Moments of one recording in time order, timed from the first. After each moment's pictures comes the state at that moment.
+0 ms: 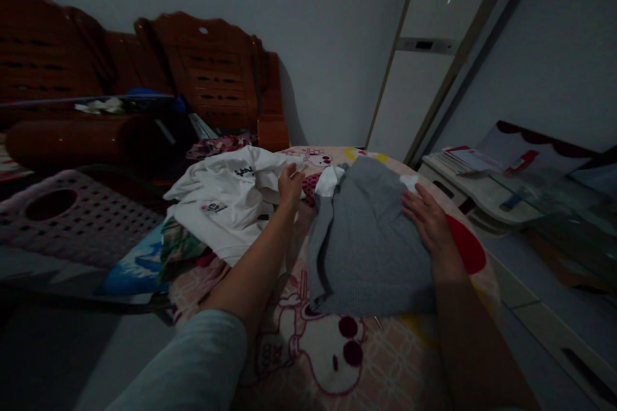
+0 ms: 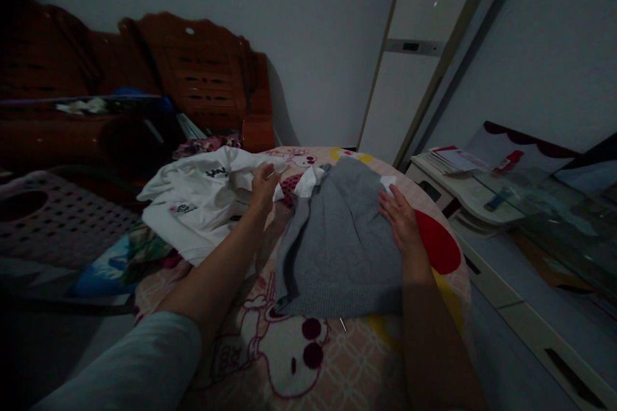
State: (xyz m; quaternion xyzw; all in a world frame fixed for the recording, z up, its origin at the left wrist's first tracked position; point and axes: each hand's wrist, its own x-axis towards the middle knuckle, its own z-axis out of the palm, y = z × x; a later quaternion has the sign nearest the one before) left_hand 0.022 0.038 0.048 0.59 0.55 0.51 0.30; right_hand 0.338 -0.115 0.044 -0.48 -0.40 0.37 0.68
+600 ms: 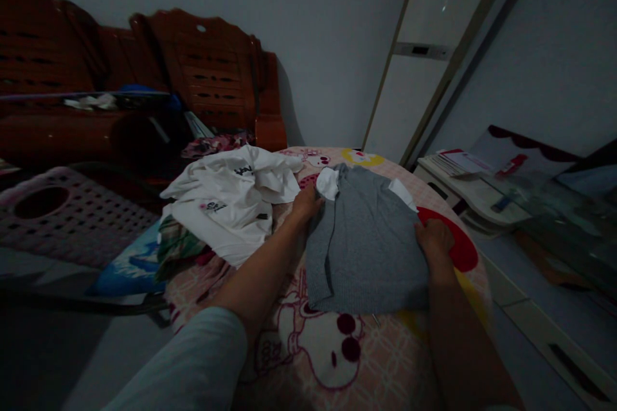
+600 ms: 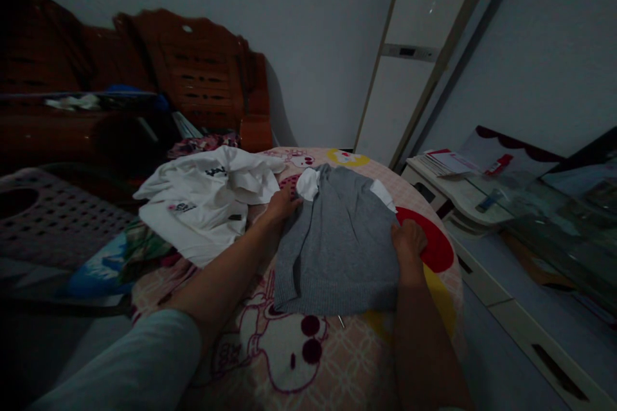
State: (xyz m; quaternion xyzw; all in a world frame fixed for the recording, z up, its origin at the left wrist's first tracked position) left_hand 0.045 0.012 0.027 0.76 0.60 0.18 0.15; right_hand 0.359 -0.132 0.025 -0.92 -0.38 -0.02 0.12
